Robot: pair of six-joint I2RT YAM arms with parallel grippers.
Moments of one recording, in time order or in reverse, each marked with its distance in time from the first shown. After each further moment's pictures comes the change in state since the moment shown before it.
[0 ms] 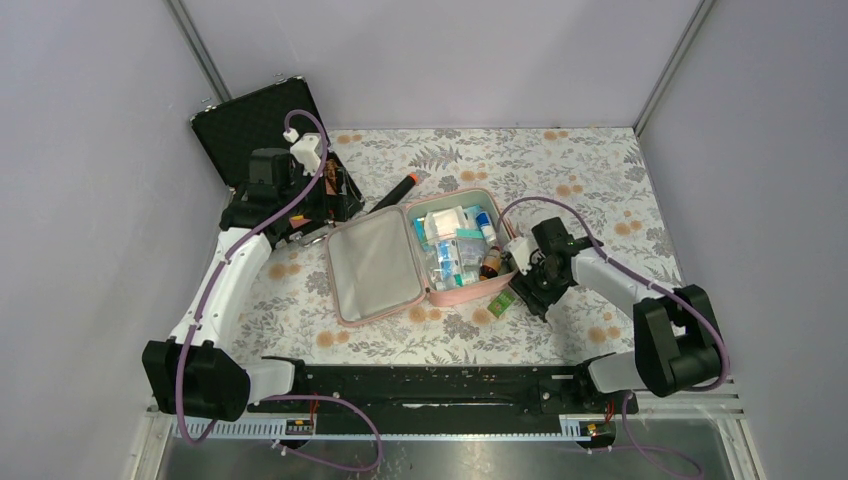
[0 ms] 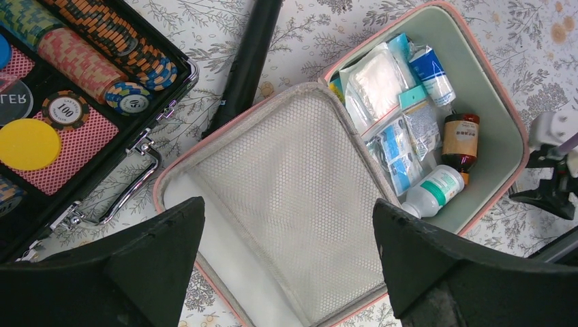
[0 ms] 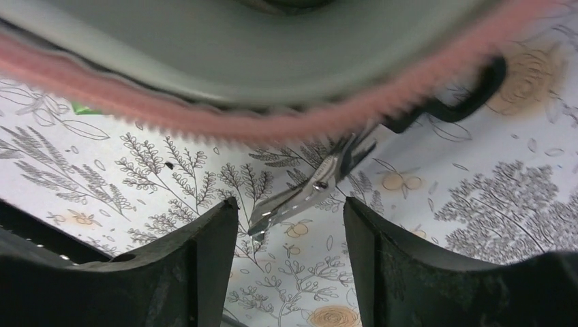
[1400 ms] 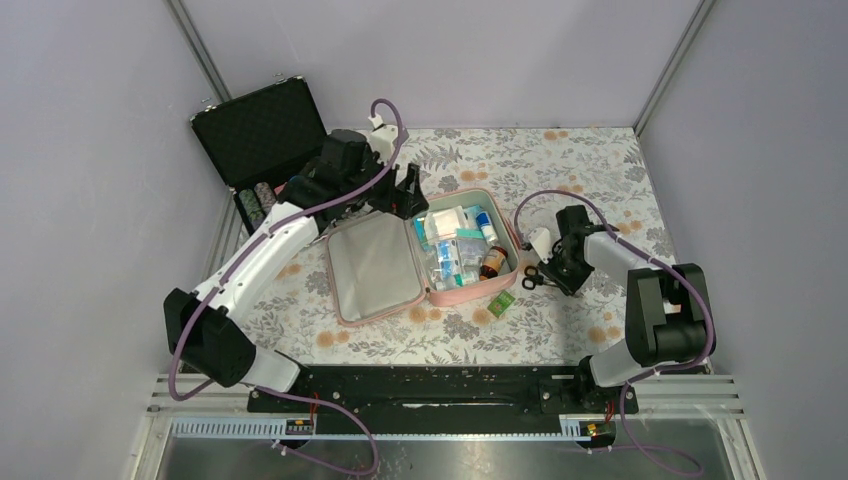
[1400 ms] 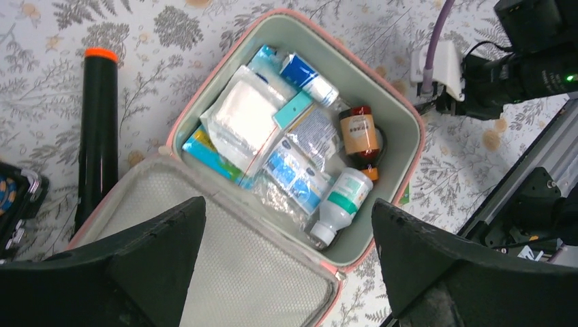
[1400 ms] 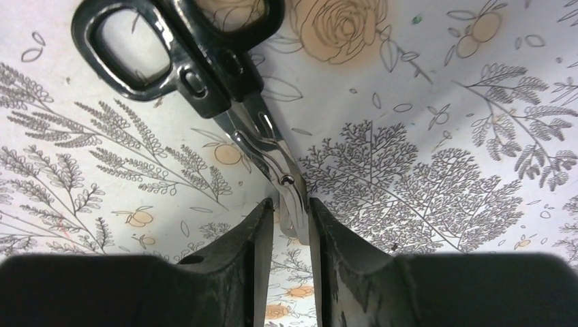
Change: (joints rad) left arm -0.362 0.193 0.208 0.036 -0.031 -0.024; right arm -0.197 0.151 0.056 0.056 0.148 -0.265
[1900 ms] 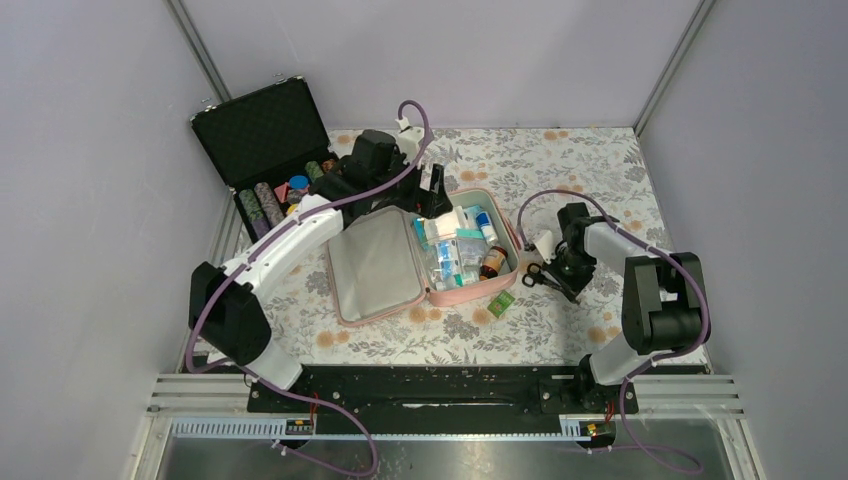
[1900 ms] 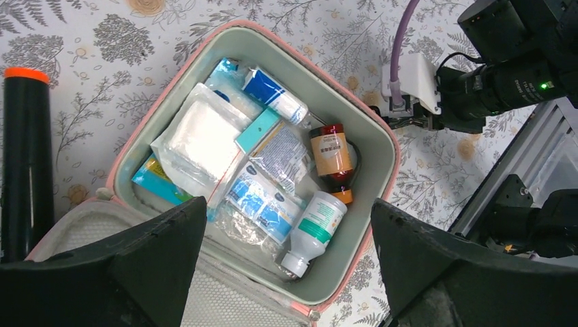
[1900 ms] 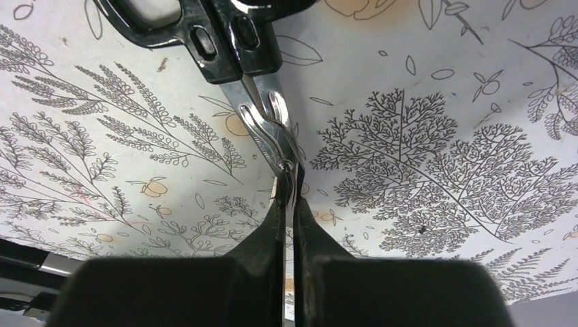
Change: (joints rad) left arm -0.083 0.134 0.045 0.100 0.005 -0.074; right arm -0.023 0.067 0.071 -0.151 -0.002 0.023
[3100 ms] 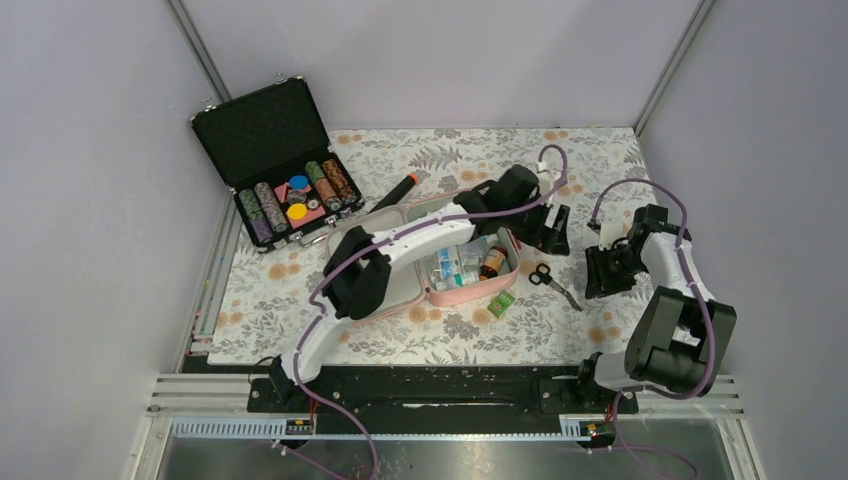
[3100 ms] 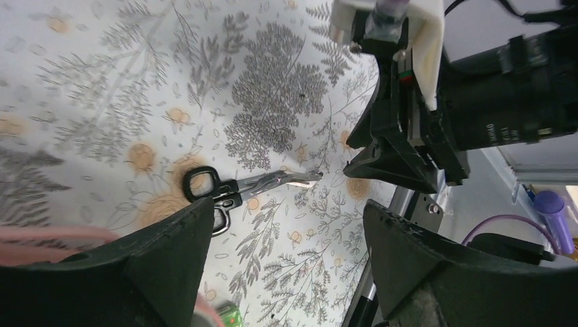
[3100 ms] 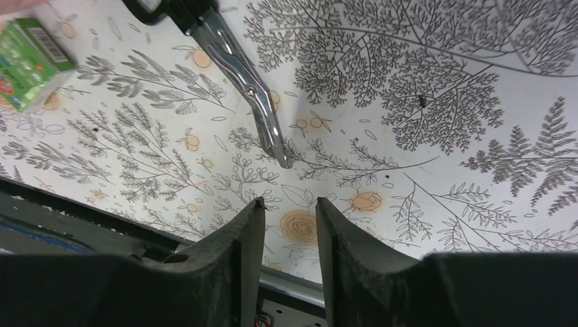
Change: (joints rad) left arm -0.378 0.702 0.617 0.090 0.048 -0.241; right arm -0.426 -0.217 0.023 -0.142 -0.317 0.191
